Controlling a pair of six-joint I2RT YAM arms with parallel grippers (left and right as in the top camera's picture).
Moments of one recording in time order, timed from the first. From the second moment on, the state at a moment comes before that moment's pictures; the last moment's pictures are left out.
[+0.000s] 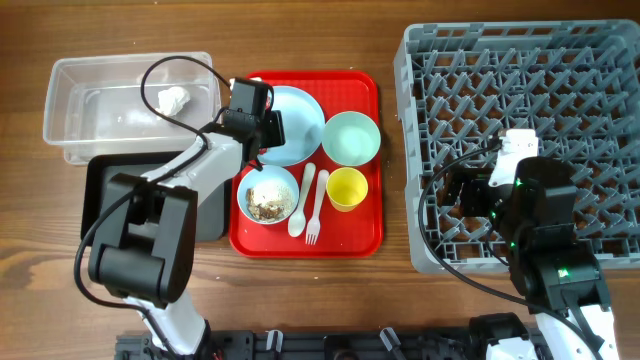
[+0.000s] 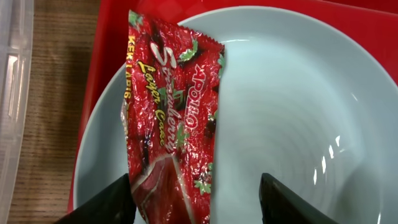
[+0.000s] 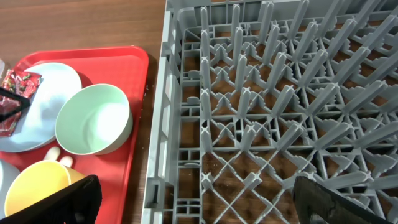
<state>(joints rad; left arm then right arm) -0.28 1.89 1.08 -0.18 -0.08 -0.37 0.12 0.80 0.76 -0.62 0.01 0.13</state>
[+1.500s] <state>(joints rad) -0.44 1.40 1.10 -0.73 -0.17 -0.60 0.12 0.80 0.76 -0.62 0.01 0.13</state>
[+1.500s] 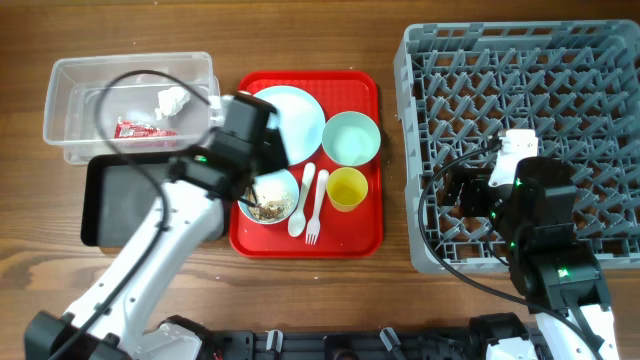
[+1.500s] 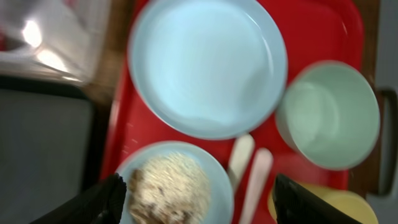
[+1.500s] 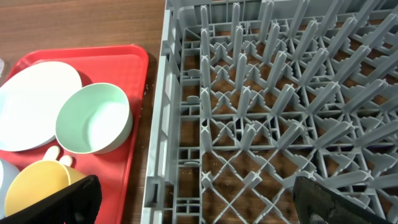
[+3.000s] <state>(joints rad) -0.05 1.39 1.10 -0.89 0.21 -0.41 0.12 0.80 0.76 -0.62 0.01 0.13</state>
